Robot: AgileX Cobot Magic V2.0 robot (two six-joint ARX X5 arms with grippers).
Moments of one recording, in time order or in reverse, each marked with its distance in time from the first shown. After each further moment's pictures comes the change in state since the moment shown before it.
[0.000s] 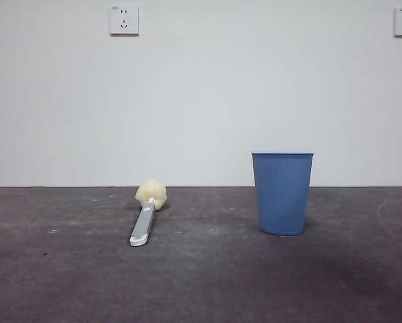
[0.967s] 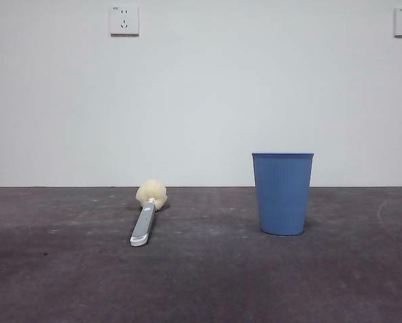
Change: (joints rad) left arm -0.025 0.572 0.727 -0.724 0.599 0.504; right arm 0.001 0.566 0.674 -0.880 -0.531 -0.562
